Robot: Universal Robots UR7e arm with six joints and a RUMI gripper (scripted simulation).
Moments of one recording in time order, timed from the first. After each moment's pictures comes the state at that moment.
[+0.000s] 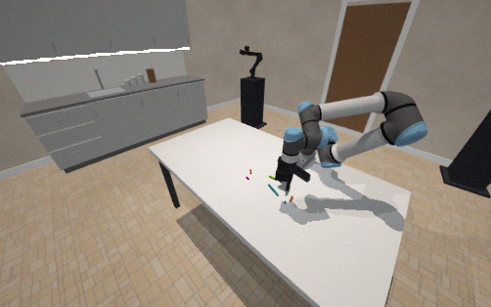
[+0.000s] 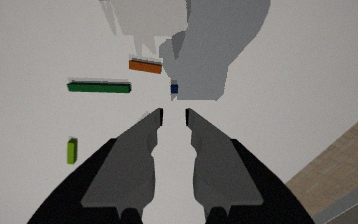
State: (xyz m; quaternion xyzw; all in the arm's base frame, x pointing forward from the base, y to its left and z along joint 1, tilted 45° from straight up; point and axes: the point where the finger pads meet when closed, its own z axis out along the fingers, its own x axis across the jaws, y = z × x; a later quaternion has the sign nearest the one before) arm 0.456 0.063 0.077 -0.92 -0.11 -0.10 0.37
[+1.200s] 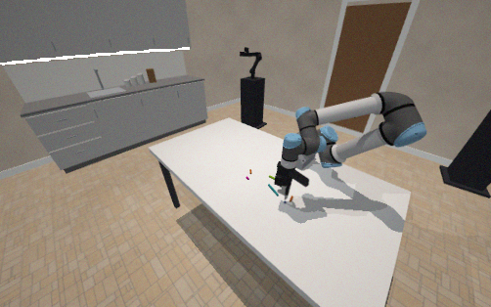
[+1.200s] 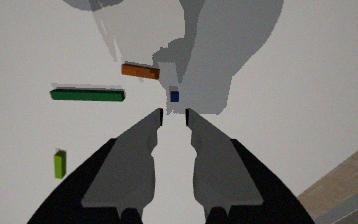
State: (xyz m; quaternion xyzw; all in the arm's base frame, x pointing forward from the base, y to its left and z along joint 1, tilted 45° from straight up) arm 0.459 0.084 0.055 -0.92 -0.12 -0.10 0.37
